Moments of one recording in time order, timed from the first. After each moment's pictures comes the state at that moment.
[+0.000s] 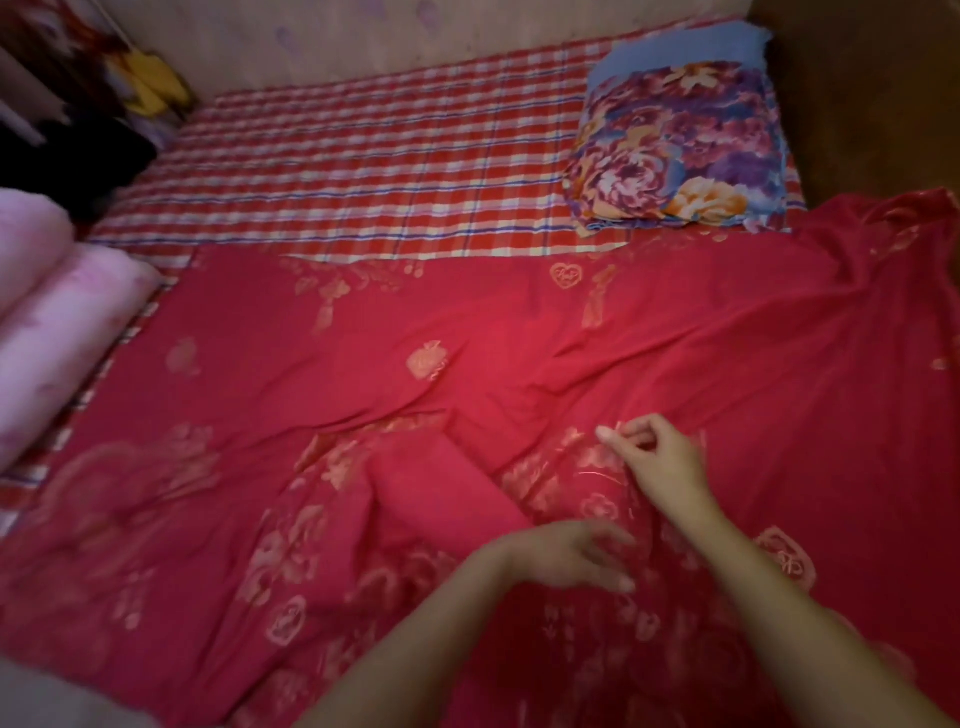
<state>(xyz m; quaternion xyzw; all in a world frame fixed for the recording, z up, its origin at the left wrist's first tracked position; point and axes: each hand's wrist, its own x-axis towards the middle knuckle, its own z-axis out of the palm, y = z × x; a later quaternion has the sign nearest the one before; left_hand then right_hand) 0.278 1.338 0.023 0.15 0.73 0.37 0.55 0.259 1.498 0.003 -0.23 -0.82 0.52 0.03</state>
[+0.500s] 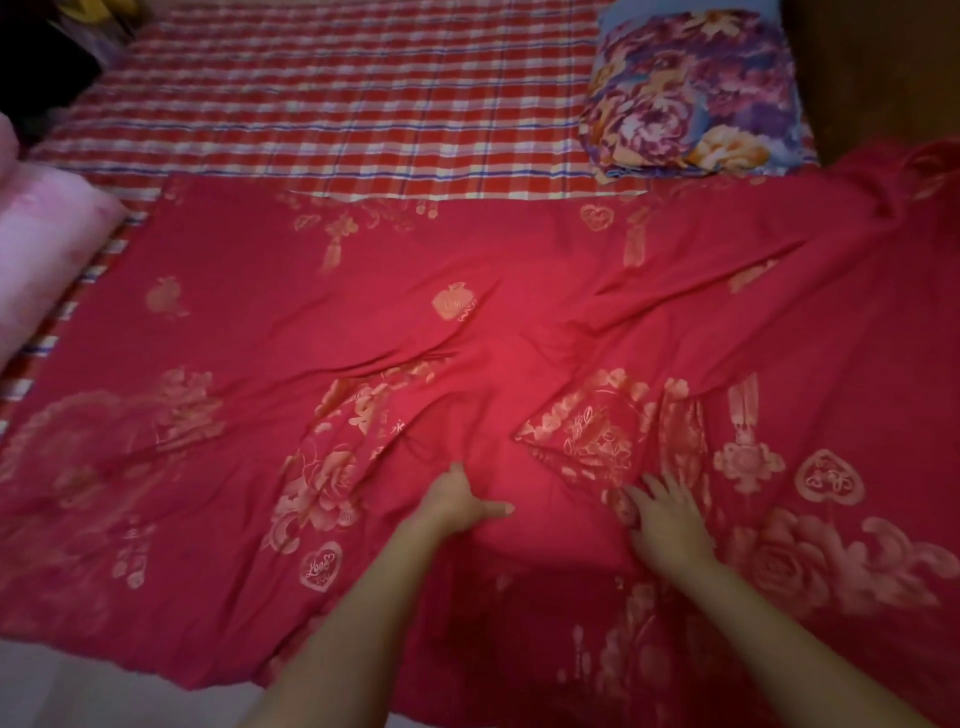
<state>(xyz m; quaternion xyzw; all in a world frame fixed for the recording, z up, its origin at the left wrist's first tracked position) 0.276 1.153 -0.057 -0.09 0.88 0.25 0.39 0.368 1.408 -0.070 -0.10 -0.97 0.08 -0.22</state>
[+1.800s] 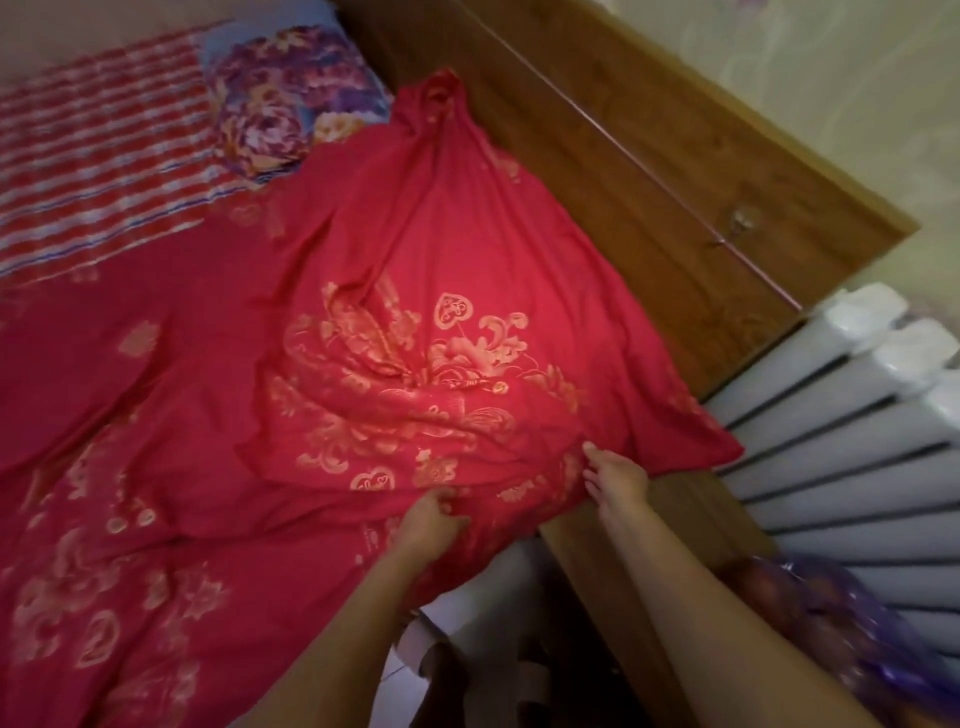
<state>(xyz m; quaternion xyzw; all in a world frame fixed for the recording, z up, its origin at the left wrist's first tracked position) 0.532 1.329 -0.043 0.11 0.85 0.28 0.44 0.654 1.509 -0.036 -0.67 -0.29 0.66 0.19</state>
